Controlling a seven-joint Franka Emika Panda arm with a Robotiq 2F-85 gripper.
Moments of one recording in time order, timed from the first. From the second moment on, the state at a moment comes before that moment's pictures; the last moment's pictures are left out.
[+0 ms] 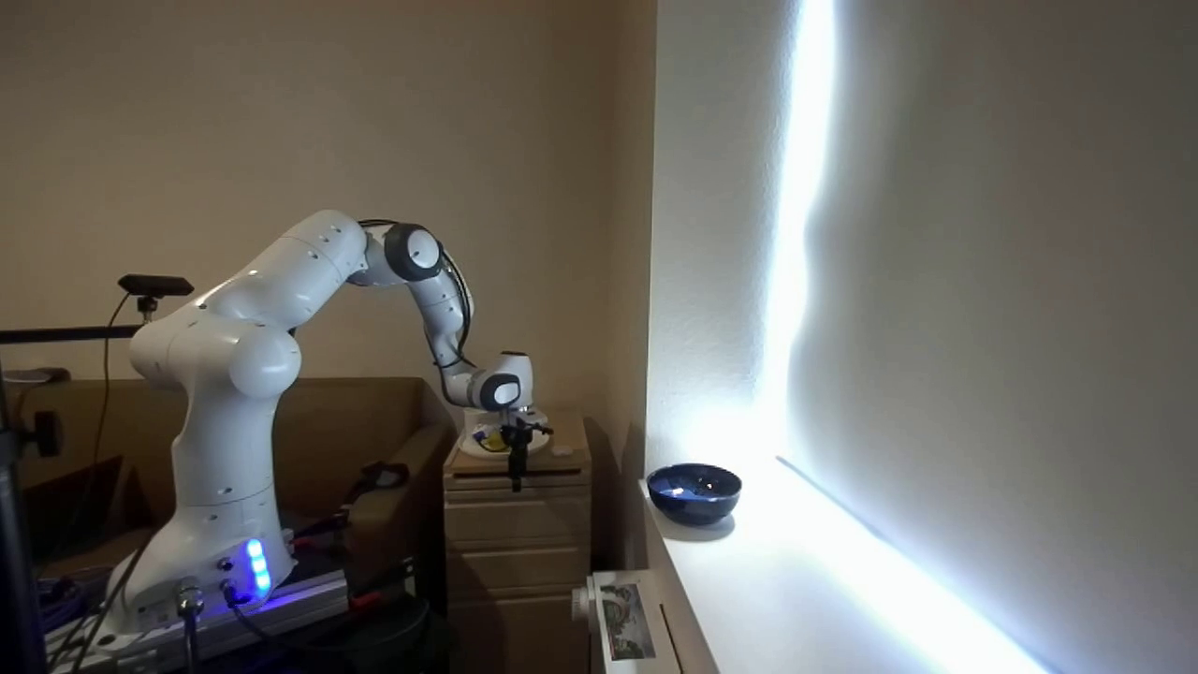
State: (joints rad) arm 0.26 0.86 -0.12 -1.83 0.16 2.74 0.88
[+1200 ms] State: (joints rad) arm 0.10 0.88 0.01 -1.79 0.26 2.75 0.58
